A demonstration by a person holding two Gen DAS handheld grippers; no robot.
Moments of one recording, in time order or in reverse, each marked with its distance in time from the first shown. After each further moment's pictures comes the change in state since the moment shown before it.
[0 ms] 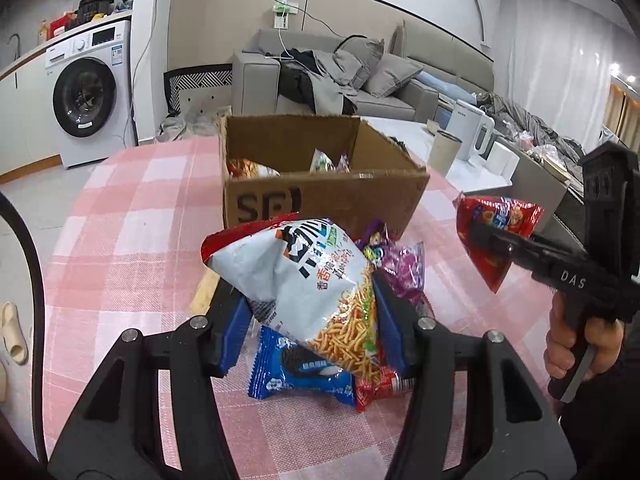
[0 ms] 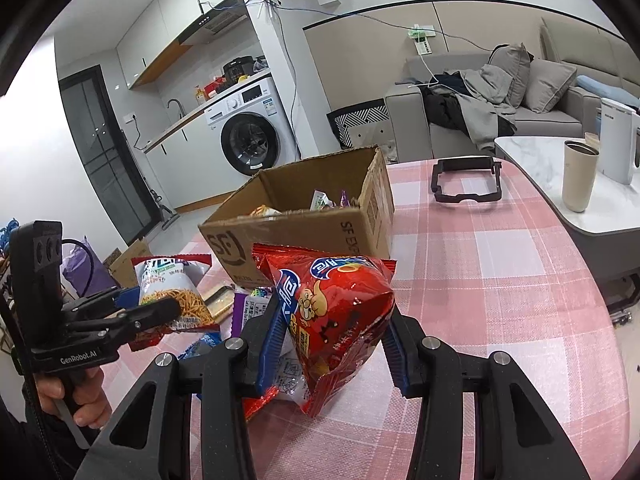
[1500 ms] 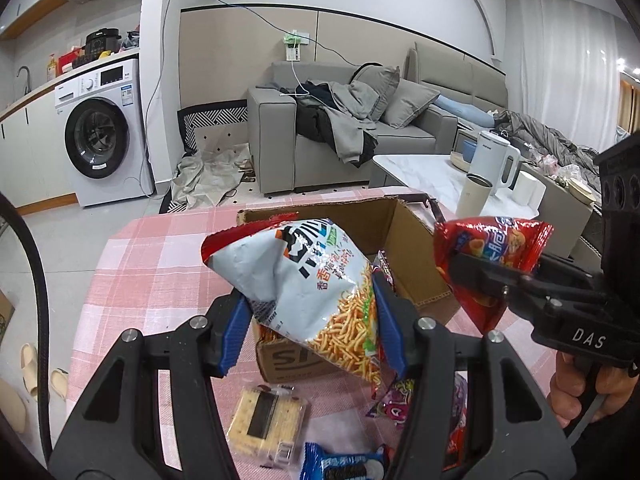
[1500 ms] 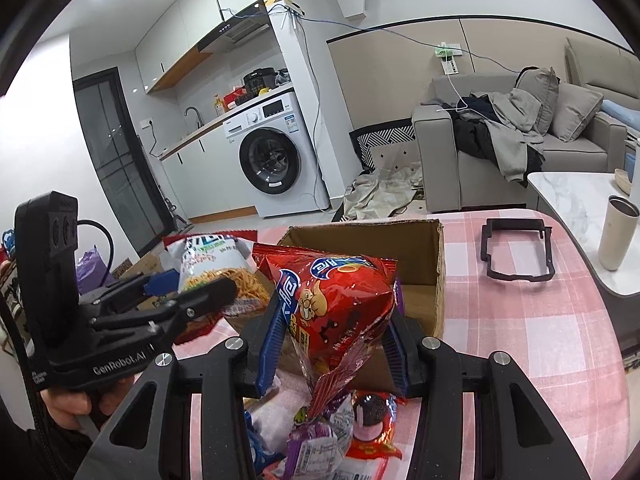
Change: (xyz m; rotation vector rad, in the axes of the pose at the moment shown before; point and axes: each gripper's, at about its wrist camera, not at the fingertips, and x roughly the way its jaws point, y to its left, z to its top) left arm 0.040 0.015 0.137 0.043 -0.088 0.093; right arm 0.050 0.041 0.086 -0.049 -0.048 0.060
